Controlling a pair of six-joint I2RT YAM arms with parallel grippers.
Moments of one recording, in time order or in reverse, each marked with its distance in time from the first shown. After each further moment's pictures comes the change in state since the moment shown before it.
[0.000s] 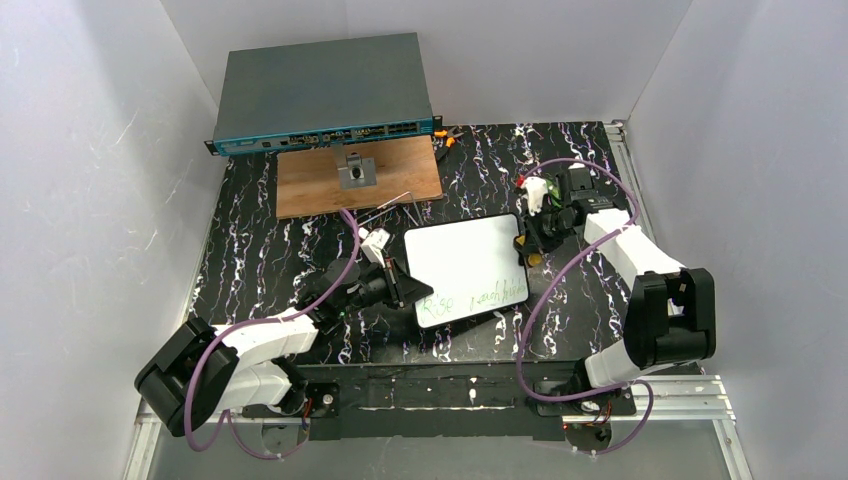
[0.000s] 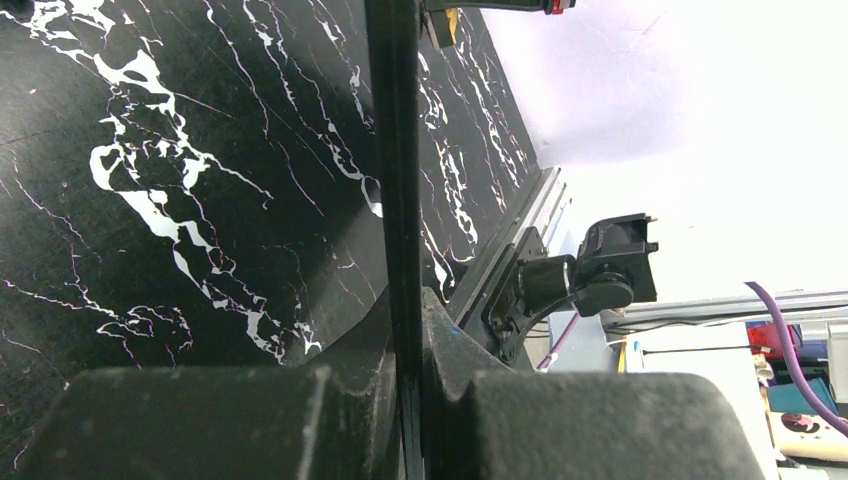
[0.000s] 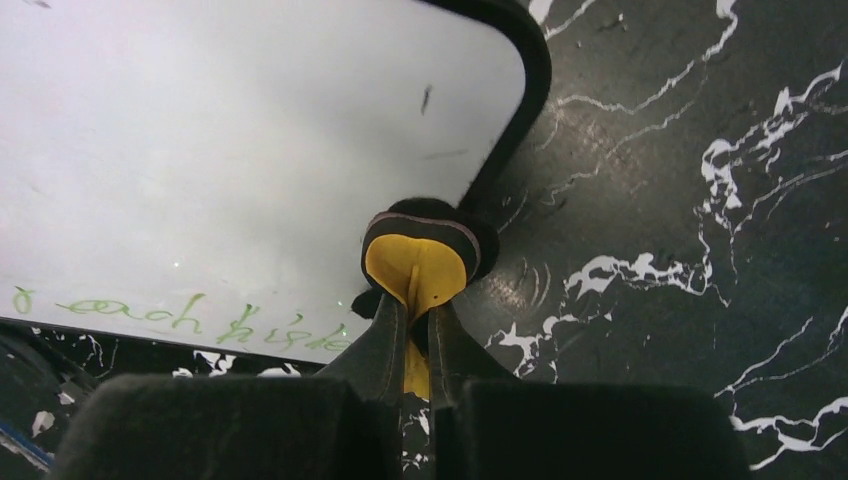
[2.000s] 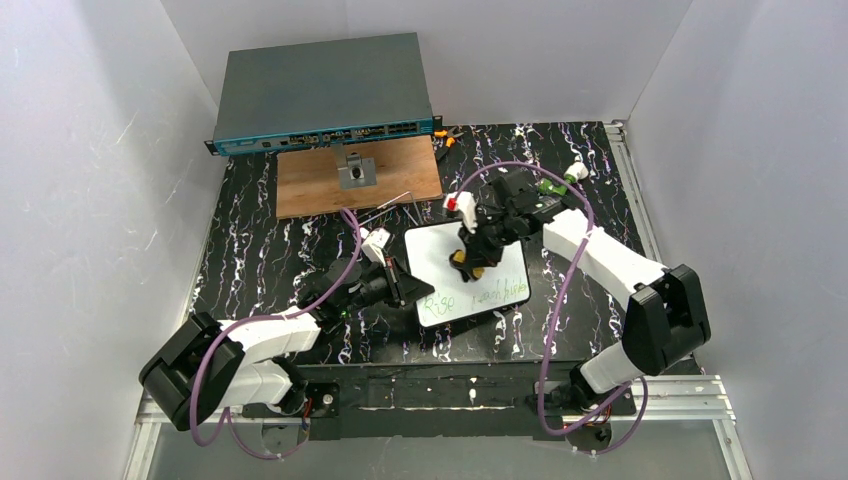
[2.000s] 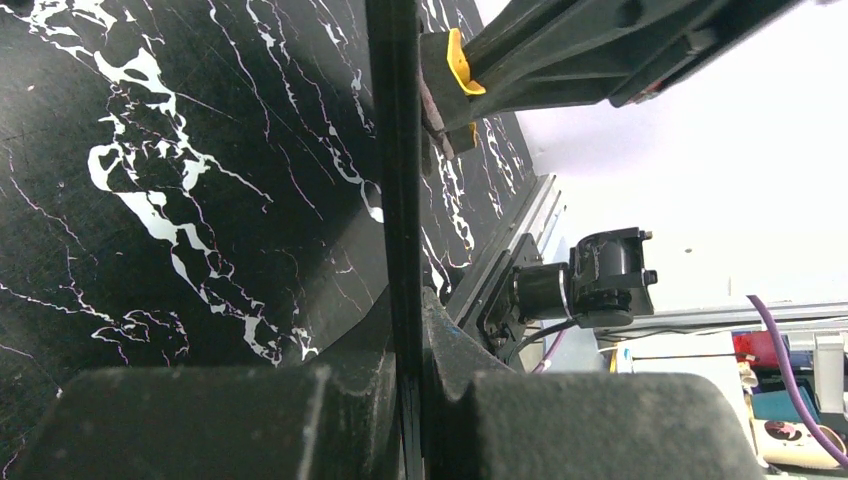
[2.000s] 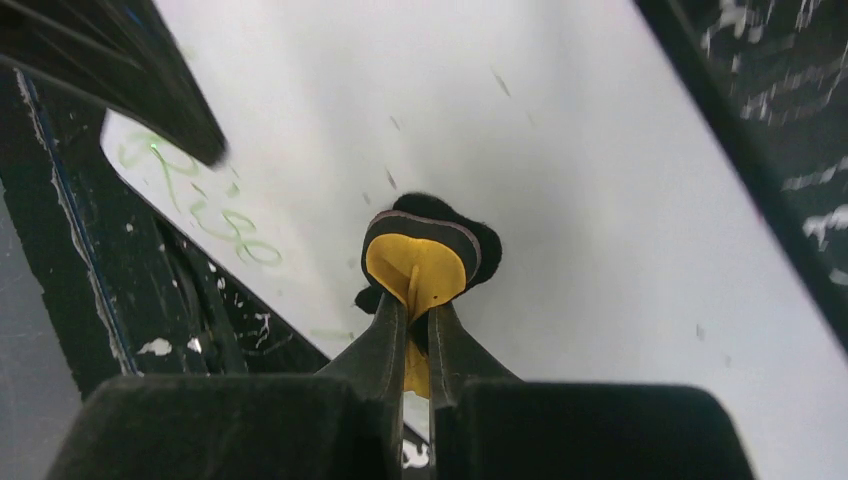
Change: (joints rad) left arm 0.002 0.035 0.000 0.038 -0.004 -0.029; right arm 0.349 0.004 0.105 -0.093 -0.177 -0.112
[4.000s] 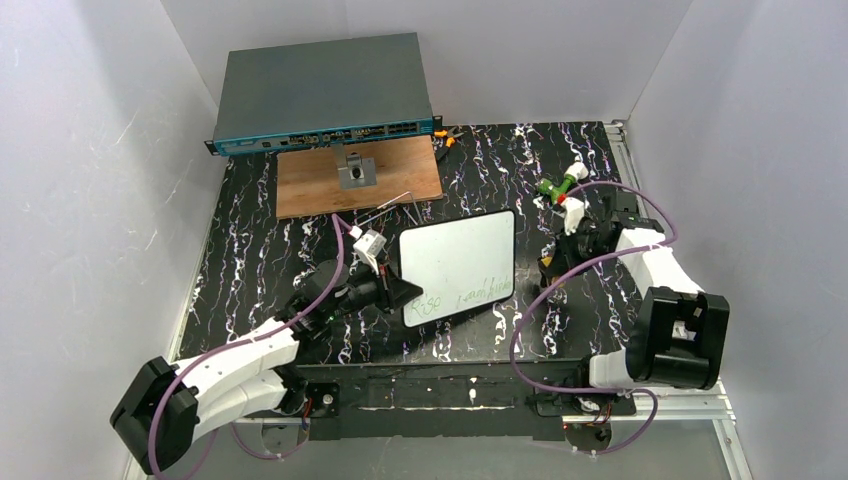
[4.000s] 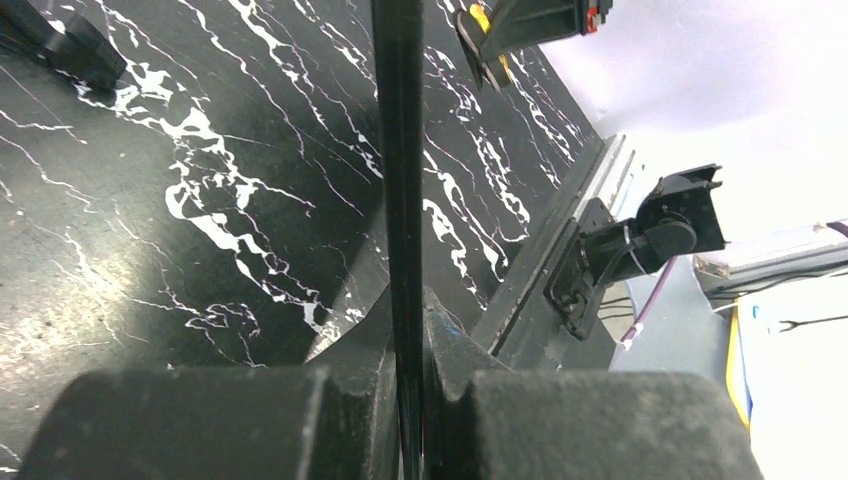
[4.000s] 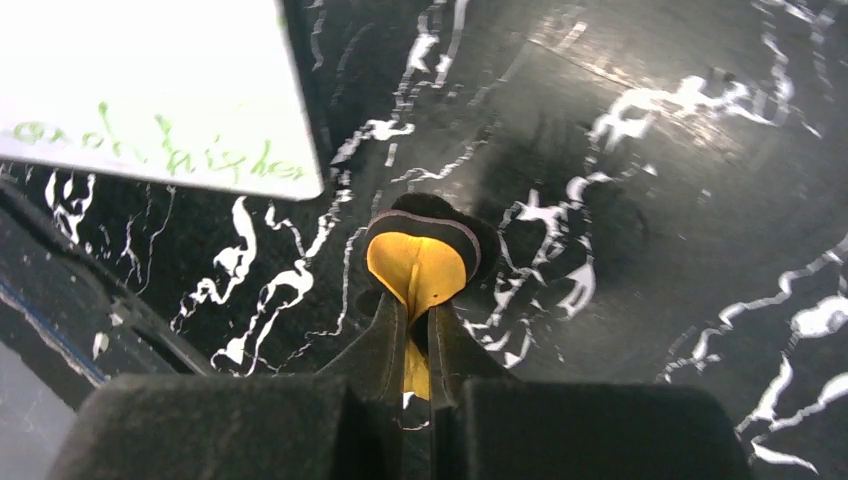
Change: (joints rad) left arm -0.006 -0.274 0.028 -0.312 -0.037 0.293; right arm -0.649 -0.106 -0.261 -0.016 -0.027 -0.023
